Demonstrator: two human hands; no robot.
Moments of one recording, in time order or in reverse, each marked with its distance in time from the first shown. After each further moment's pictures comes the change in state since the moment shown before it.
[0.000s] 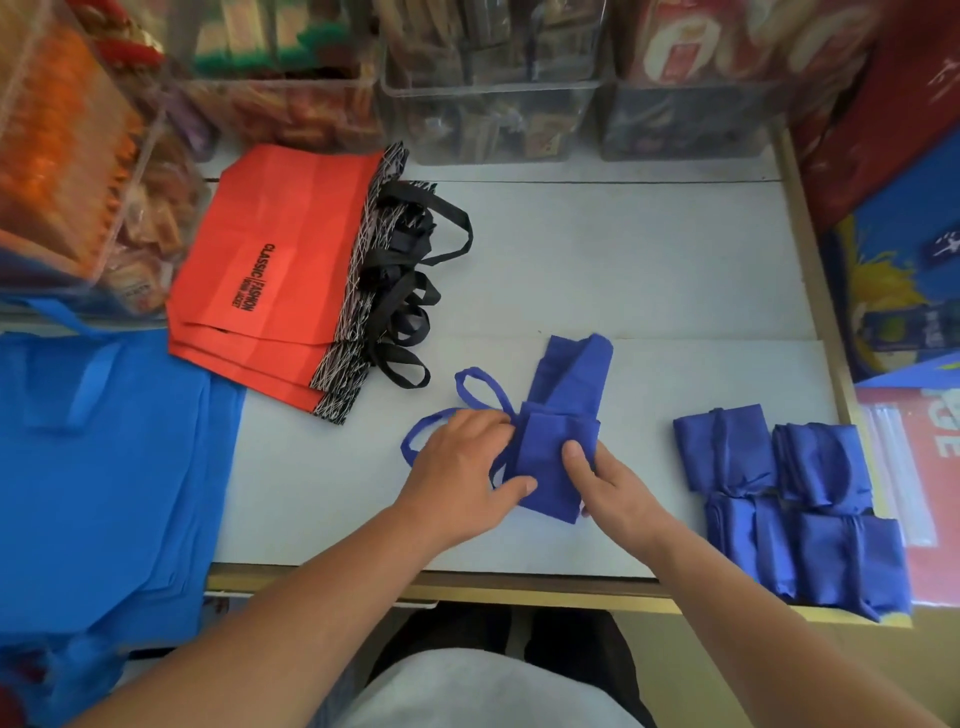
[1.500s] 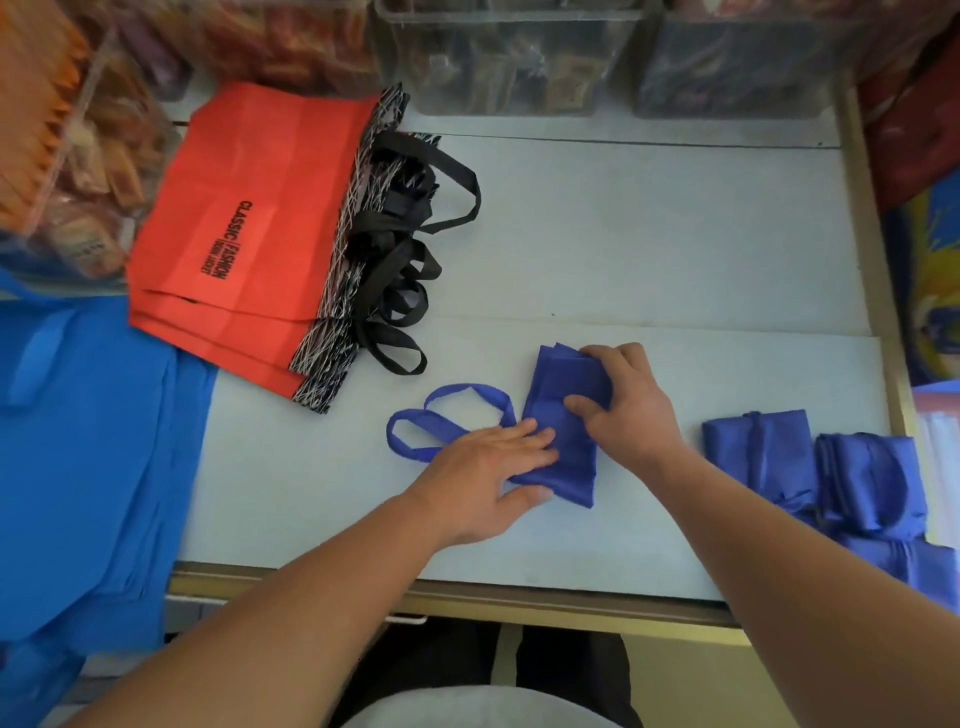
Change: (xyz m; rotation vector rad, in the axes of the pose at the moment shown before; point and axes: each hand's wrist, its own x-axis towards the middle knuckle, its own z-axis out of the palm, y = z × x) left_hand 0.026 -0.035 0.049 -0.131 -0.251 0.095; right_hand 0.097 -0.012 -0.029 -0.440 0.319 -0.246
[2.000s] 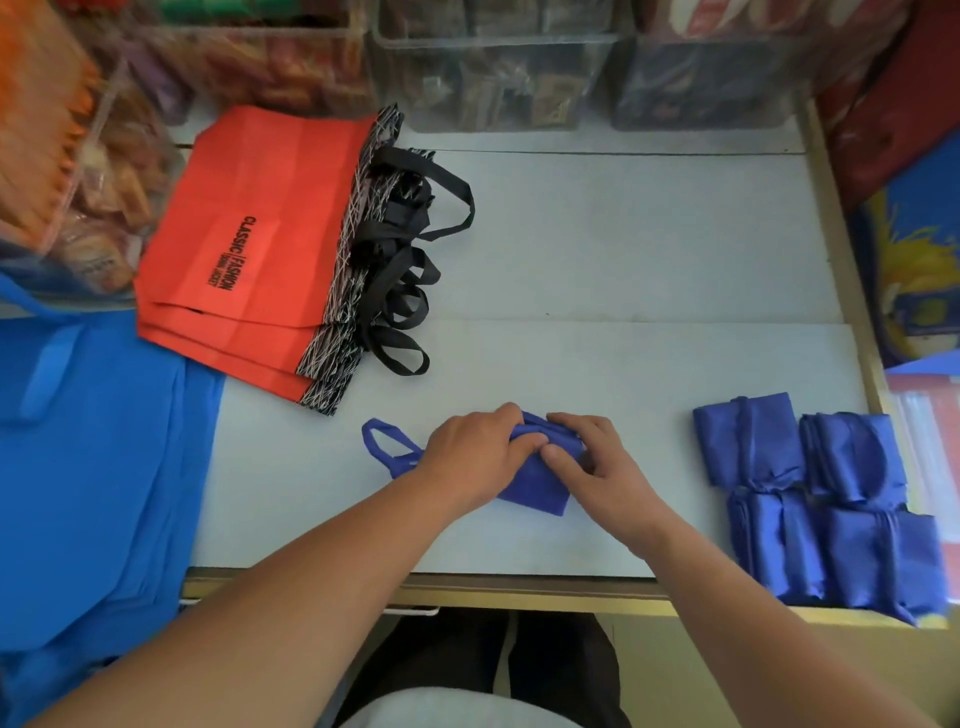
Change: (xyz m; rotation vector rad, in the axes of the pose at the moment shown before) left_hand 0.007 0.031 -0.032 0.201 0.016 -0.336; right_hand -0.081 -0.008 0.029 0.473 -0.200 0.137
